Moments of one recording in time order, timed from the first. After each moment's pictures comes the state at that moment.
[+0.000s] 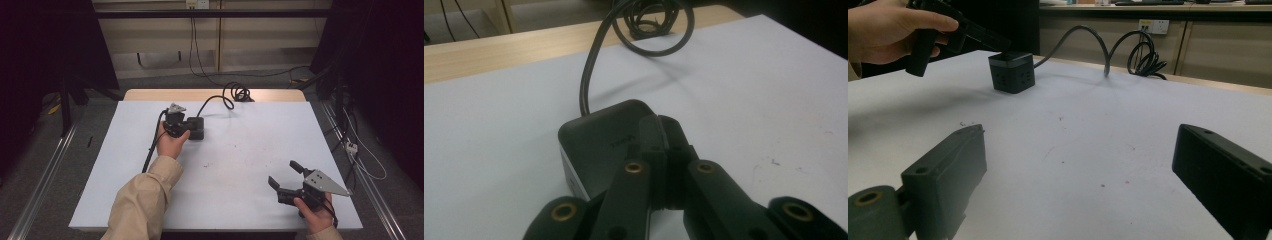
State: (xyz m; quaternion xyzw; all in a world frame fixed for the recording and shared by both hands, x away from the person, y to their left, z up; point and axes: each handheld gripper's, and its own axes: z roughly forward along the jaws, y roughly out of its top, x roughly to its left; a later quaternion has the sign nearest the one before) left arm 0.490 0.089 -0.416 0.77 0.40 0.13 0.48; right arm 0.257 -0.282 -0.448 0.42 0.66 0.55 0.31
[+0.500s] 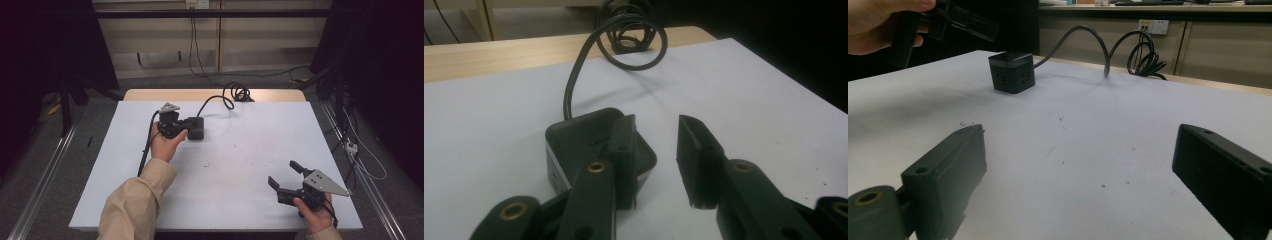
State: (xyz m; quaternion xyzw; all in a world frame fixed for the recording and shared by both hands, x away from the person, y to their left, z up) left arm 0.474 0.102 -0.401 0.76 0.40 0.09 0.51; right arm 0.256 -0.282 -0.447 0.41 0.66 0.55 0.31
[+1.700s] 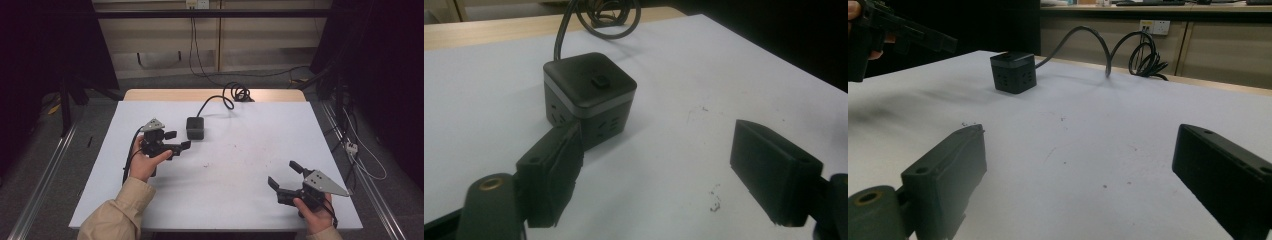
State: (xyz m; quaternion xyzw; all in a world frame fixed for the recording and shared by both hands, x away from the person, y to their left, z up) left arm 0.430 0.147 -0.413 0.77 0.35 0.08 0.52; right arm 0.256 -0.281 -0.447 0.41 0.66 0.55 0.31
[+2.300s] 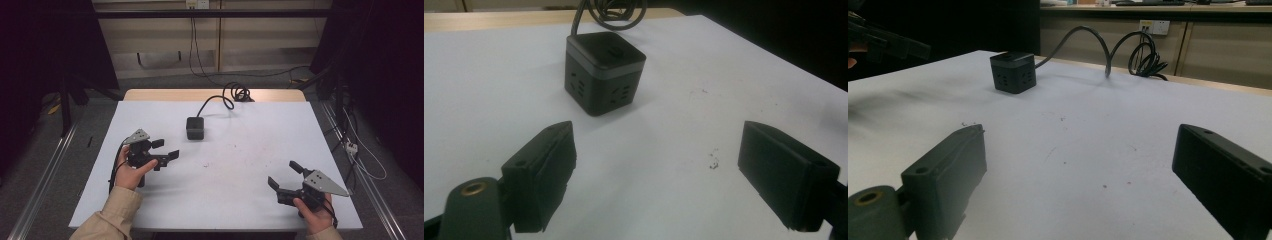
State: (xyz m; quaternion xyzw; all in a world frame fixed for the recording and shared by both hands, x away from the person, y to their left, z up) left arm 0.404 0.187 -0.425 0.76 0.36 0.08 0.53; right arm 0.256 -0.281 -0.447 0.41 0.66 0.55 0.31
